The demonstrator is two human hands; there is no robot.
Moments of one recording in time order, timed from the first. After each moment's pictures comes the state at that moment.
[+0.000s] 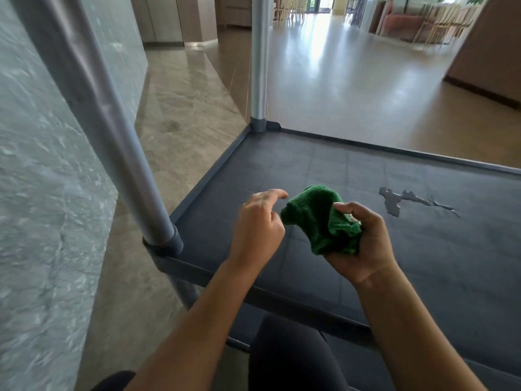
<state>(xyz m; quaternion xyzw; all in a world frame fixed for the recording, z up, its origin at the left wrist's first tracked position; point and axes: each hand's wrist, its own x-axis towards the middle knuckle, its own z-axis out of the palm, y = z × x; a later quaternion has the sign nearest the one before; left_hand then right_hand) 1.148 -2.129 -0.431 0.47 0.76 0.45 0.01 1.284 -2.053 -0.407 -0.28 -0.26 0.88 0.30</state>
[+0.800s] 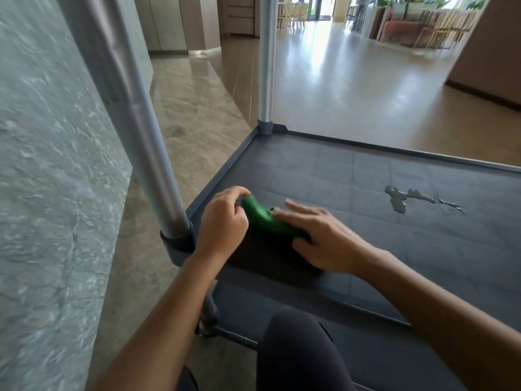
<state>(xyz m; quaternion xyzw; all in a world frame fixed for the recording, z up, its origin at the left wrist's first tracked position) 1.100 -2.170 -0.426 0.44 0.79 0.42 -0.02 1.265 -2.055 -0.417 -0.12 -0.96 0.21 0.14</state>
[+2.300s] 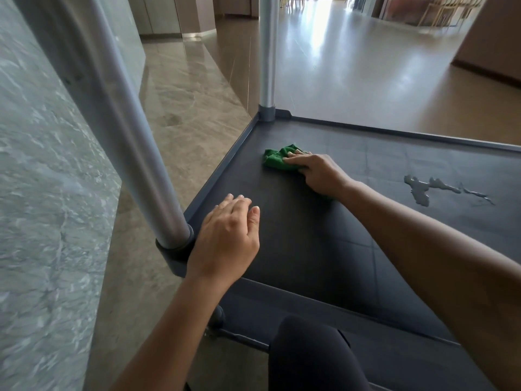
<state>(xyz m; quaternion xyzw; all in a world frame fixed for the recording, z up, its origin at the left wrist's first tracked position) 1.106 -2.174 -0.452 0.48 0.84 0.26 0.00 1.170 -1.914 -0.459 -0.23 -0.93 0.22 0.18</state>
